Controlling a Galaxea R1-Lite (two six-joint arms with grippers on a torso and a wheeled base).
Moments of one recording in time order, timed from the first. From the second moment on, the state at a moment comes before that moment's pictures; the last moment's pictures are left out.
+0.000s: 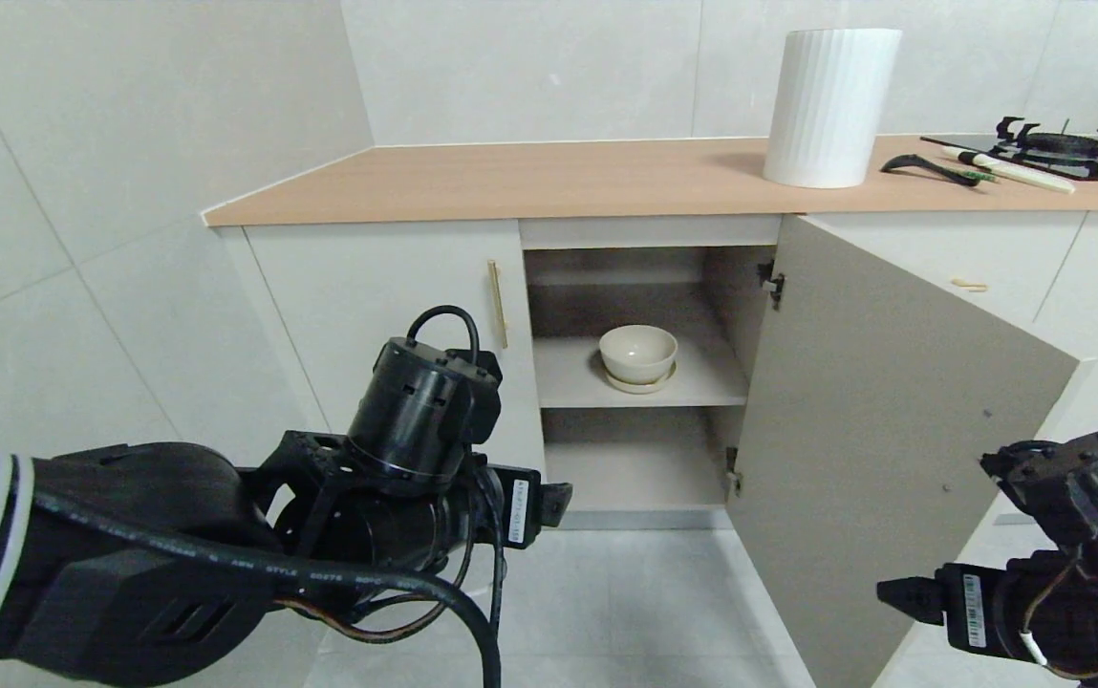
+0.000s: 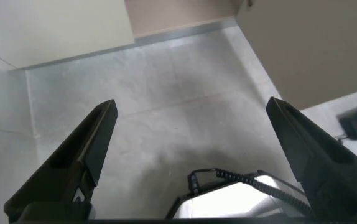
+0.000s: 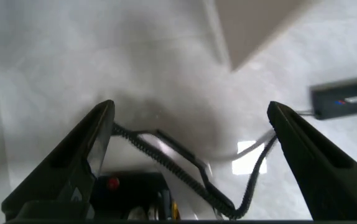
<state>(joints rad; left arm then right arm) -0.74 1.74 -0.92 -0.14 0.33 -0.37 0.55 1.40 -0.59 0.11 -0.34 0.61</state>
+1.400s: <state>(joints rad) -0.72 1.71 -0.92 -0.18 0.33 -0.37 0.08 1.49 -0.77 -0.08 -0.34 0.42</state>
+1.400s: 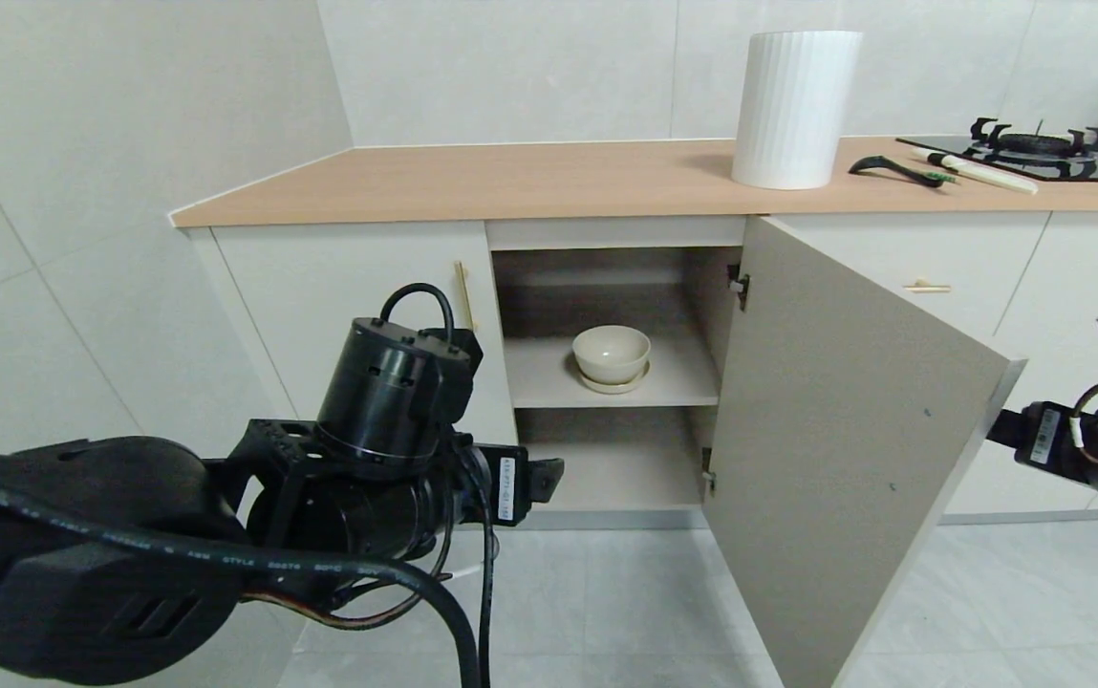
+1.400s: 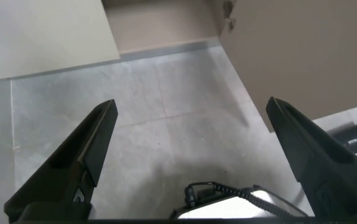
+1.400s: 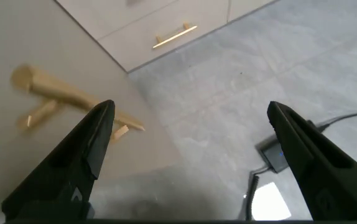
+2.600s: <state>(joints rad) -0.54 1.52 -0.89 -0.05 0.33 -0.27 0.41 1.82 -1.09 -0.10 -0.21 0.42</state>
